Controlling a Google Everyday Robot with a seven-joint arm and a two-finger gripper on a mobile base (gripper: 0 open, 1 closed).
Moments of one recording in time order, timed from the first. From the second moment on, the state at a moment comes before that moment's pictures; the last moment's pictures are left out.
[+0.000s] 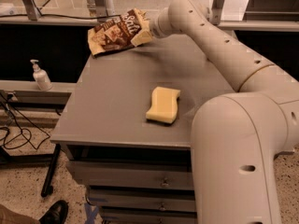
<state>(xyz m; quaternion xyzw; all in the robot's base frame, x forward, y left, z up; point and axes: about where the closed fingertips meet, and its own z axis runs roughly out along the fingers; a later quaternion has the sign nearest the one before) 0.902 0.002 0.880 -0.43 0.74 0.04 0.52</state>
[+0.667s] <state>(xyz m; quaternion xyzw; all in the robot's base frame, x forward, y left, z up) 0.899 -0.004 0.888 -0.44 0.73 0.06 0.53</state>
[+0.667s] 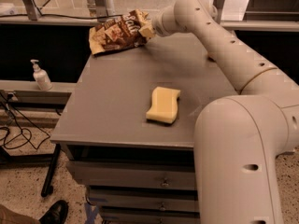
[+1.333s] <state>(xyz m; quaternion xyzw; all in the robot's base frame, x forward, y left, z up) 0.840 -0.008 0.917 -0.46 0.71 0.09 0.53</state>
